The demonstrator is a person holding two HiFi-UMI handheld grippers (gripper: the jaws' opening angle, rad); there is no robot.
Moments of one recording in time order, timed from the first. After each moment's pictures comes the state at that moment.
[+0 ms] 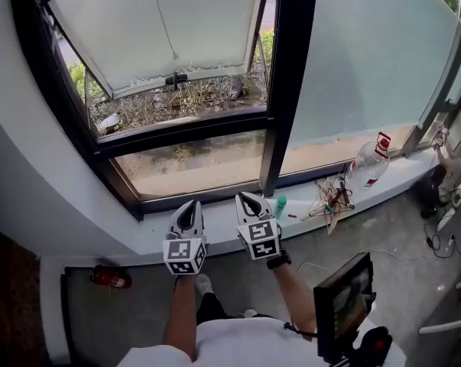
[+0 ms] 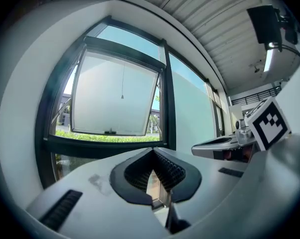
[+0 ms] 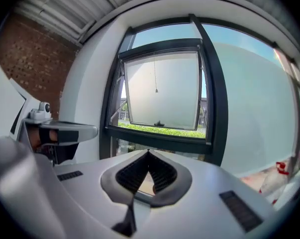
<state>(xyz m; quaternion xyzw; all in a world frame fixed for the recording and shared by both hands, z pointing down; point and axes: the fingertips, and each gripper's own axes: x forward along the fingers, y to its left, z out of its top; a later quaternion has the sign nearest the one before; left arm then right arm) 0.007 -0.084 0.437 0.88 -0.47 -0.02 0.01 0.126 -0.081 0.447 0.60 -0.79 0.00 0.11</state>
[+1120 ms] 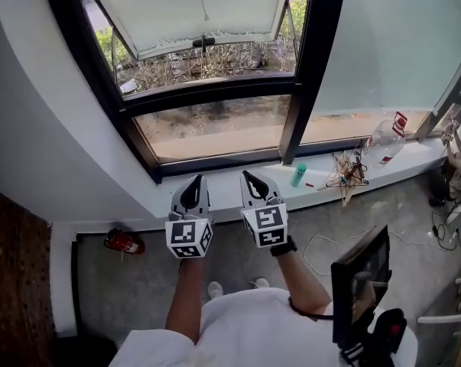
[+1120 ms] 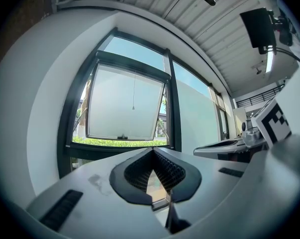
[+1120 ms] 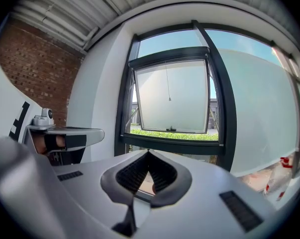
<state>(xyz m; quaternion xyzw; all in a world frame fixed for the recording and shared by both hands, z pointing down) -0.088 -0.016 0.420 0.87 -0.50 -0.04 0.00 0.019 -0.010 0.431 0.59 -0.81 0.00 0.08</state>
